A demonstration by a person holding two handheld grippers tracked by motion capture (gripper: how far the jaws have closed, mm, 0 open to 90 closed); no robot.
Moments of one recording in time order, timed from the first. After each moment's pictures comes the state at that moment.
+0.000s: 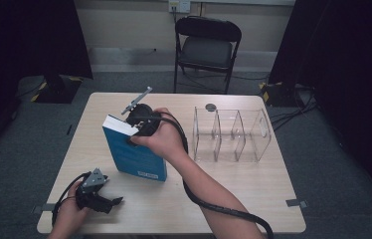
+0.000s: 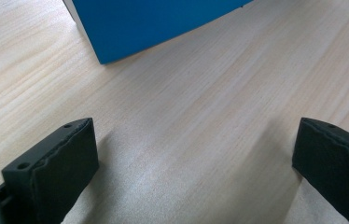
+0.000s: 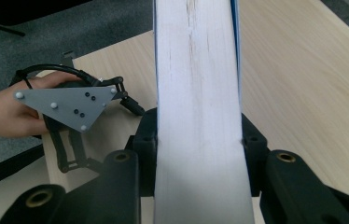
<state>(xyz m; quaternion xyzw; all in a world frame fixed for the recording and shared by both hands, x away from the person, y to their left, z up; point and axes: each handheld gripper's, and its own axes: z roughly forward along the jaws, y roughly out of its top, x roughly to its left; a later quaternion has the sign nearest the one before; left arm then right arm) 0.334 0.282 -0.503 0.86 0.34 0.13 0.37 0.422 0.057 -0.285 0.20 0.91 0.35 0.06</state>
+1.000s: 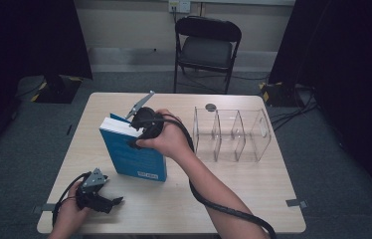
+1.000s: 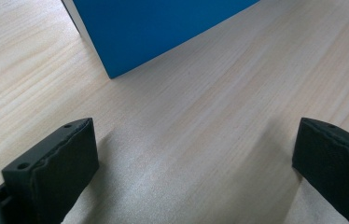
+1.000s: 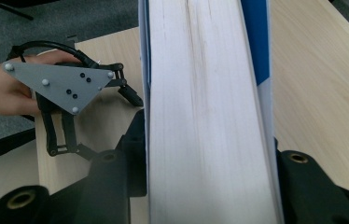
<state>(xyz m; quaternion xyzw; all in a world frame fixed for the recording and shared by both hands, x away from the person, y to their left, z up) 0.334 0.283 -0.503 0.86 0.33 0.14 0.36 0.429 0.050 -0.299 0.15 0.92 0.35 0.06</state>
